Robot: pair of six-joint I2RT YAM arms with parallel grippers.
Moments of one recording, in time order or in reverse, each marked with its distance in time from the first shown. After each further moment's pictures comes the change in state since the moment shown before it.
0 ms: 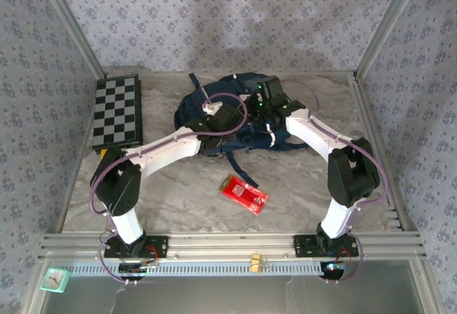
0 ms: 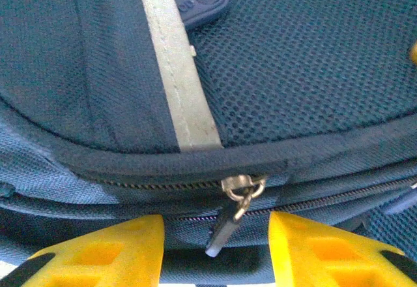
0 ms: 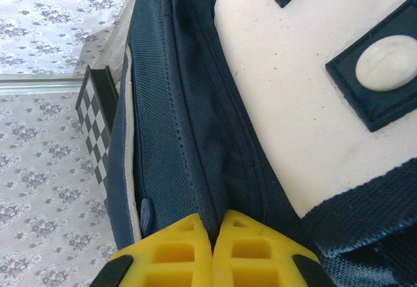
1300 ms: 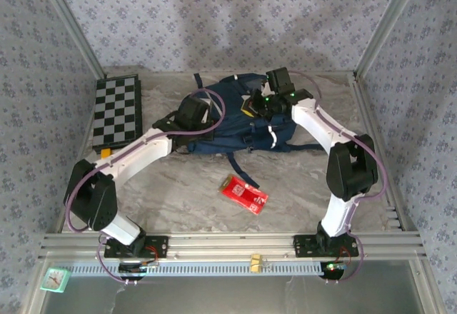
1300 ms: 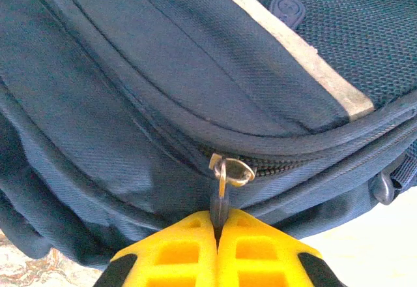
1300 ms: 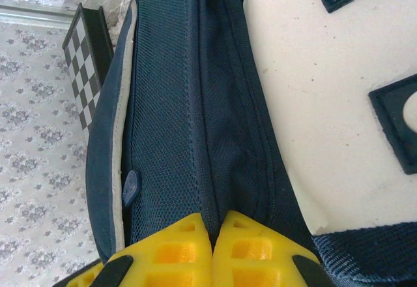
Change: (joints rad) left arm 0.190 -0.211 -0.173 0.062 0.288 0.461; right arm -0.095 0.054 0.151 -0.224 -0.212 -0.270
